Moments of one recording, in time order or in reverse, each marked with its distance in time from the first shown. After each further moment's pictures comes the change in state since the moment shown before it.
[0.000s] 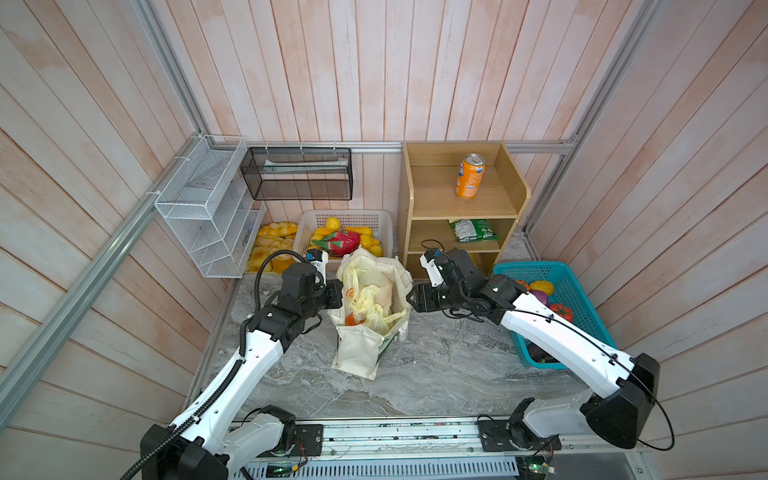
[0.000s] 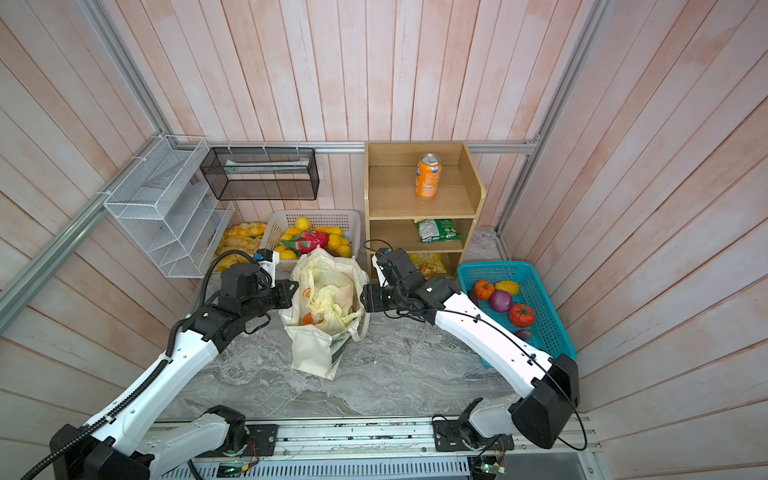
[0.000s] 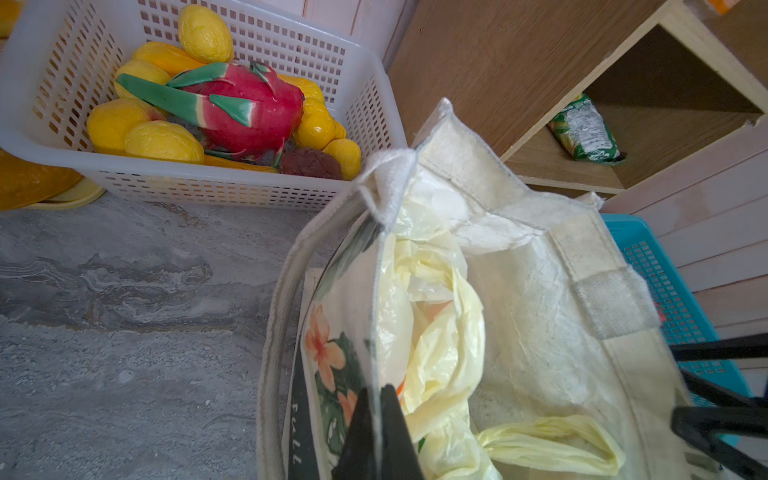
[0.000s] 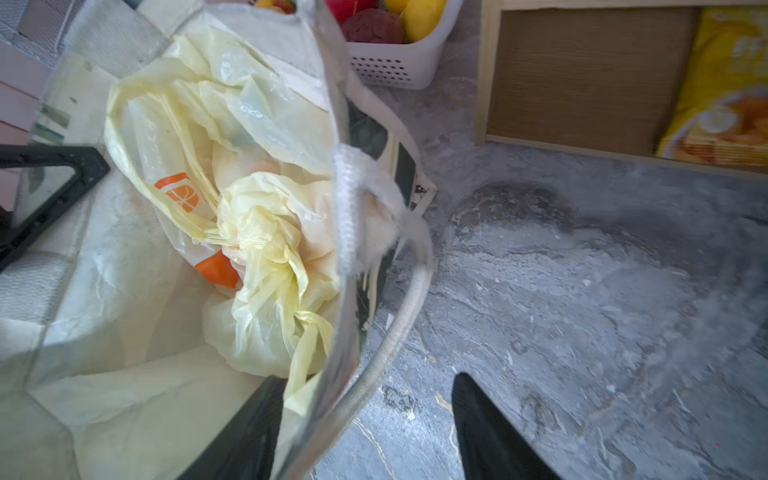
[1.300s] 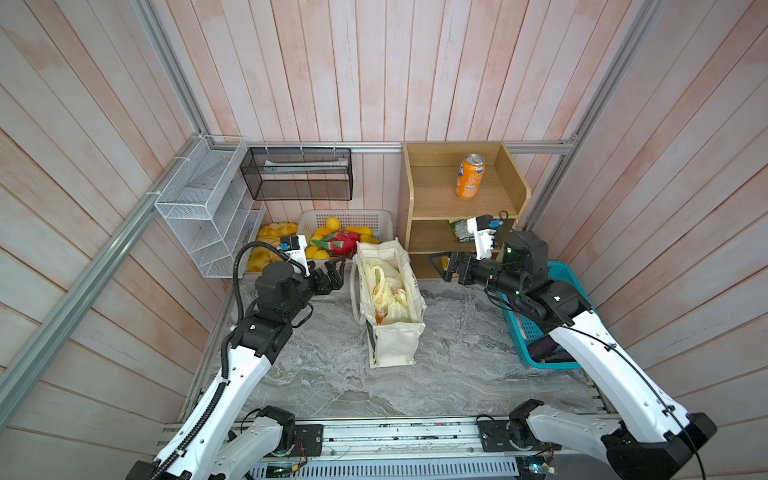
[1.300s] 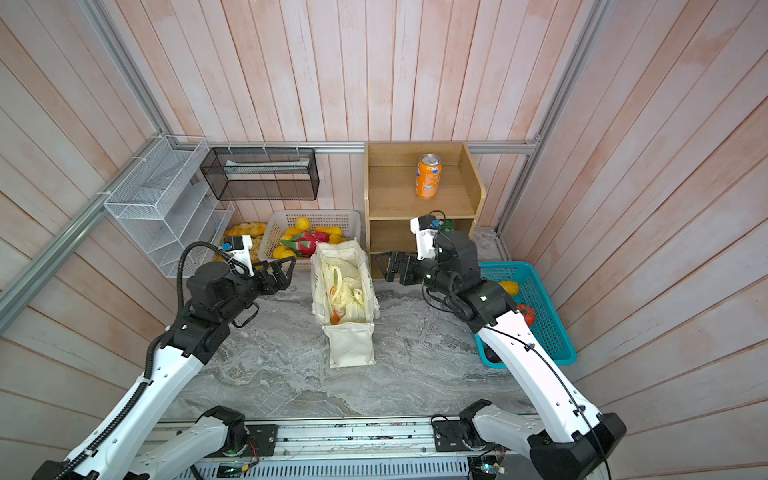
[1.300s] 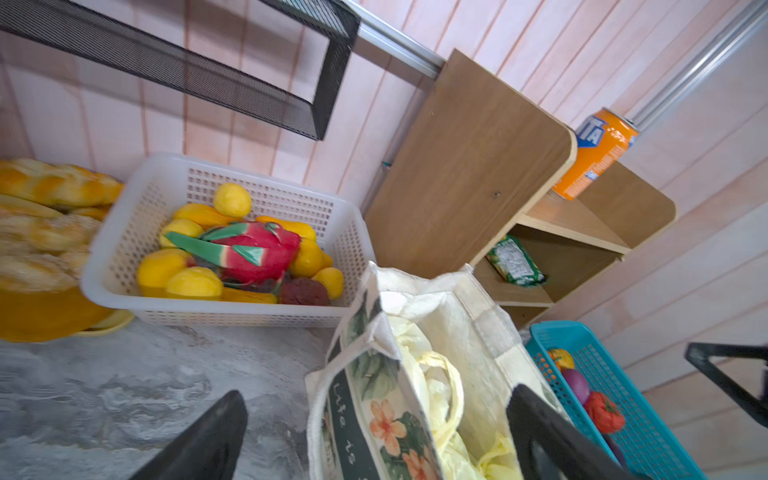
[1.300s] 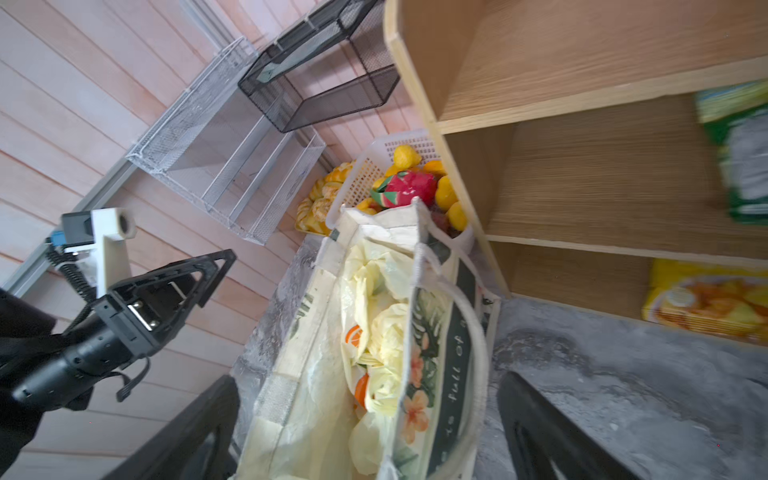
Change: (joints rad) left arm 0.074 -0.147 0.000 0.189 -0.088 -0.009; right arm -0.277 -0.306 -0.058 0.222 -0.157 0.003
